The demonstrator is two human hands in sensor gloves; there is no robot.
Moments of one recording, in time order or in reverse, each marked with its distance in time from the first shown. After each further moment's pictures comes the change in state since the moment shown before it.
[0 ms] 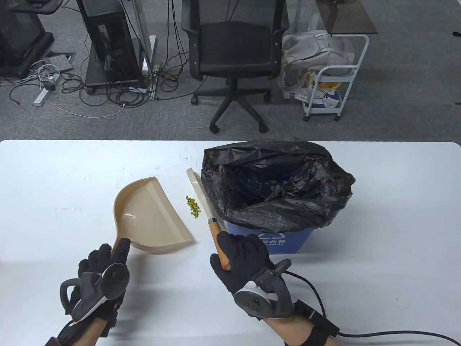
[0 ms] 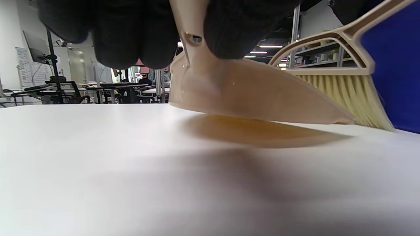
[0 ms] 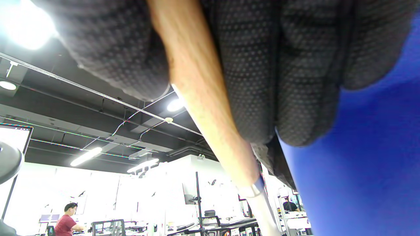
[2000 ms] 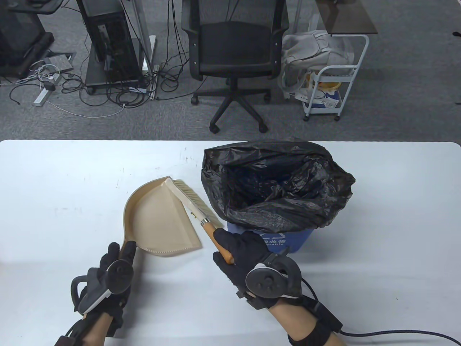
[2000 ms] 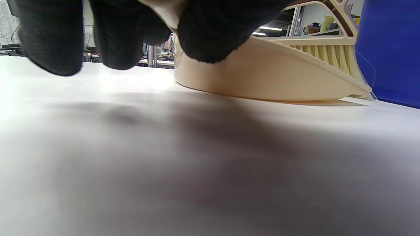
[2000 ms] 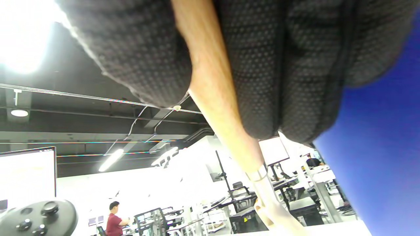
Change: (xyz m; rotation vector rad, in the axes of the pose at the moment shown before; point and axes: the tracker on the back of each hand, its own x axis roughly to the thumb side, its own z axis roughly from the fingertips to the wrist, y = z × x) left_hand -0.007 -0.035 -0.017 -0.110 -0.022 0.090; right_hand -0.023 0.006 -0.013 0.131 0.005 -0.254
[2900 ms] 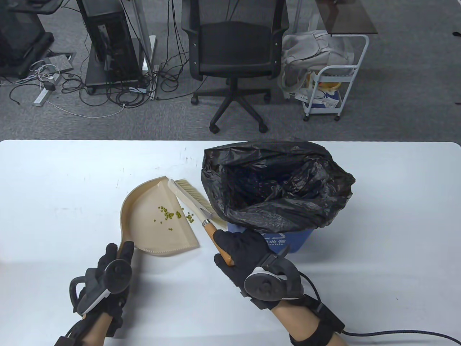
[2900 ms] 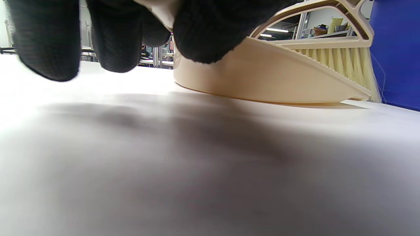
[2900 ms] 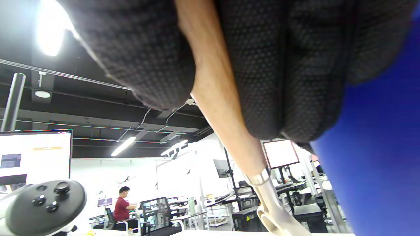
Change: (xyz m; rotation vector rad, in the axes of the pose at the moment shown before) left_hand -0.004 0.001 0.001 0.005 0.025 0.015; right_hand 0.003 -0.001 -0.001 0.040 -0.092 0.074
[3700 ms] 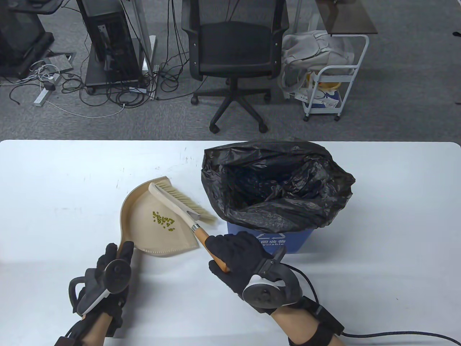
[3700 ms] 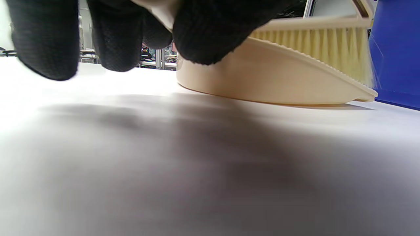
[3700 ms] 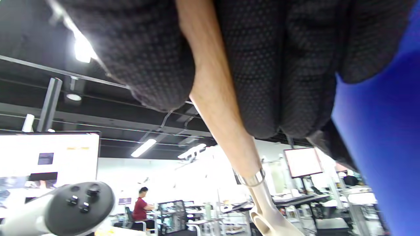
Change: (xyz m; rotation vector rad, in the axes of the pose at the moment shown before) left_hand -0.001 0.000 0.000 0.010 0.016 -0.005; right_hand 0.012 -0.003 0.002 -0.032 -0.057 0.027
